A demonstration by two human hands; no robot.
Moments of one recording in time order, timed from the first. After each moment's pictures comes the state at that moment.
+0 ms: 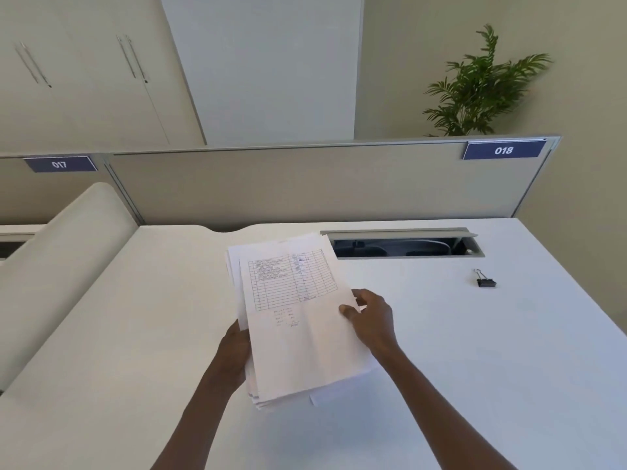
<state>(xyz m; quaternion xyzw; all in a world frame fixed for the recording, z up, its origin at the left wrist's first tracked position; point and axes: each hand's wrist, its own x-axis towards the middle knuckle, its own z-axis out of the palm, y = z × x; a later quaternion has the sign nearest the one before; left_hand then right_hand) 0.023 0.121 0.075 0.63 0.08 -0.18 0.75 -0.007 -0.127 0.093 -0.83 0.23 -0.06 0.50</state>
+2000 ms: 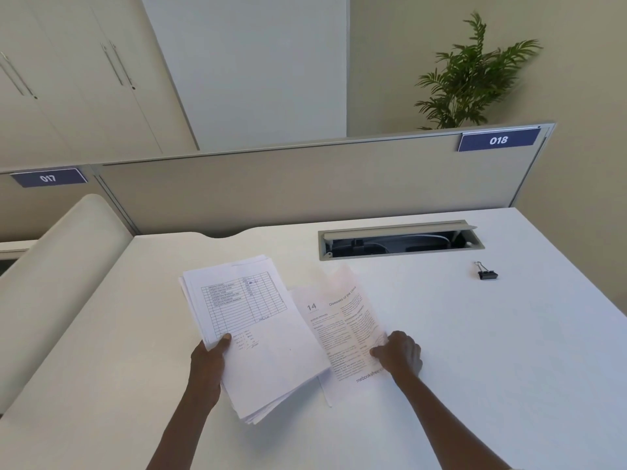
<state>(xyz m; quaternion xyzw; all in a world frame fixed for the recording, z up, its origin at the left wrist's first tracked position) 0.059 0.178 0.018 0.67 0.21 -0.04 0.71 -0.019 -0.159 -0.005 -0.83 0.43 0.05 0.35</state>
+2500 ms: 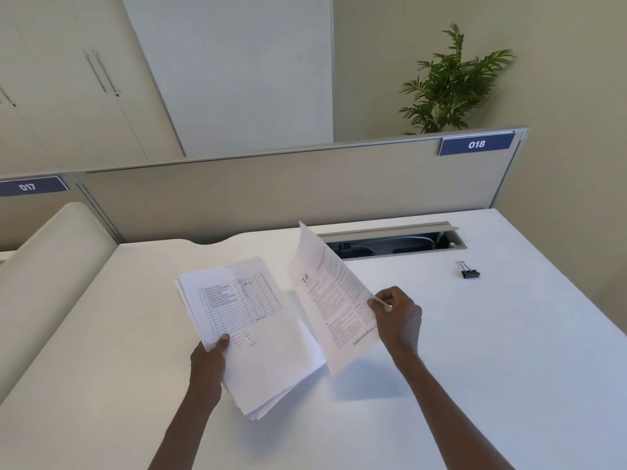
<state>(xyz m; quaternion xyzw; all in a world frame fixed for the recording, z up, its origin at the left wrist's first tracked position) 0.060 0.152 0.024 0.68 0.21 -0.03 0.70 -0.021 -0.168 0.081 -0.80 0.32 -0.23 0.46</state>
